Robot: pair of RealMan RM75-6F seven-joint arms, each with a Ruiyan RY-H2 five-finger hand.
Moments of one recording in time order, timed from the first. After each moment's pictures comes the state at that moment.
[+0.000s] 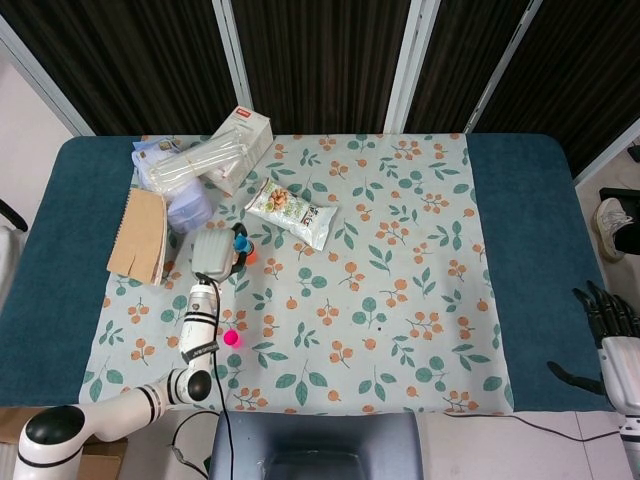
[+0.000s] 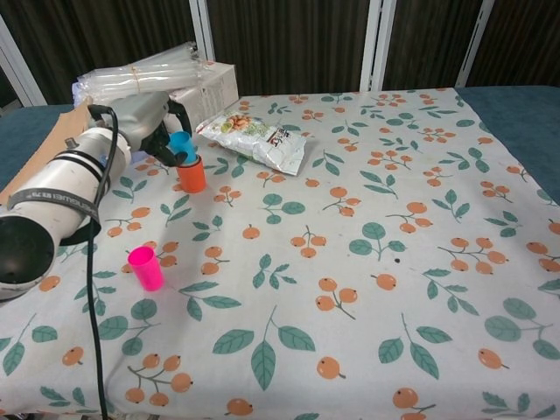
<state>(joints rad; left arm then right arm) -0.87 -1.90 -0.40 -0.98 0.93 1.08 0.46 0.00 -1.03 0.04 -1.66 -1.54 1.54 0.09</state>
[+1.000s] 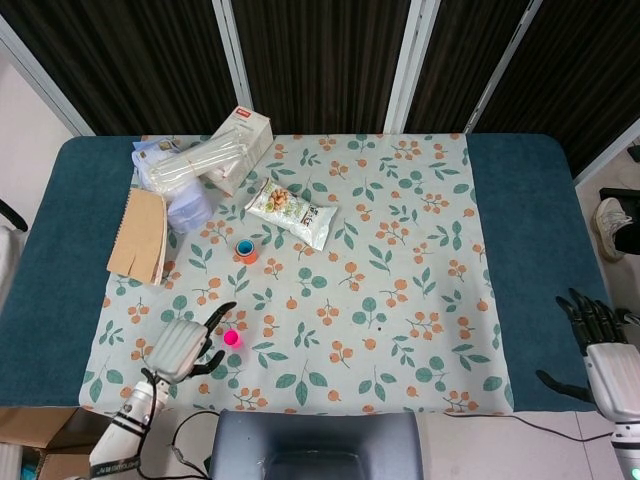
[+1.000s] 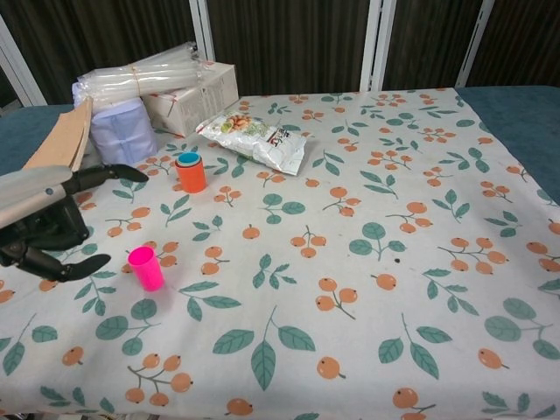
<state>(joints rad) -0.47 -1.40 0.03 -1.83 1.32 1.25 0.33 0.00 -1.03 0.01 -1.66 -1.61 1.54 0.08</state>
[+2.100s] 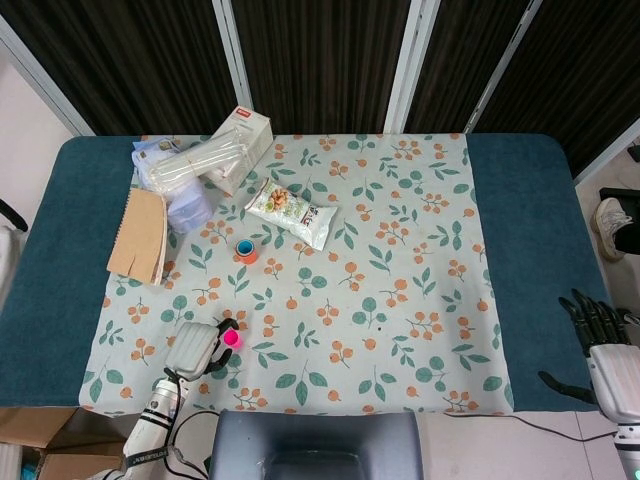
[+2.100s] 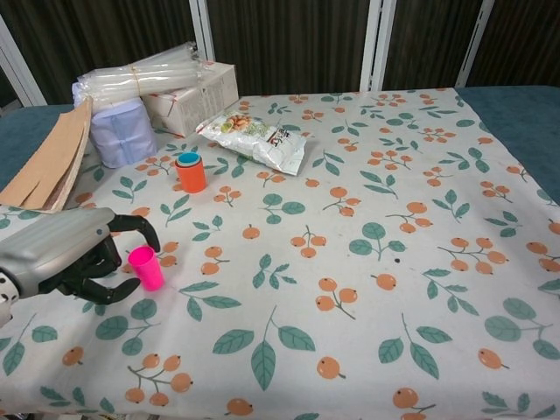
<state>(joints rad) -0.44 -1.66 -0.04 -1.51 1.29 1.21 0.37 0.00 -1.03 0.01 -1.66 -1.60 1.55 0.09</state>
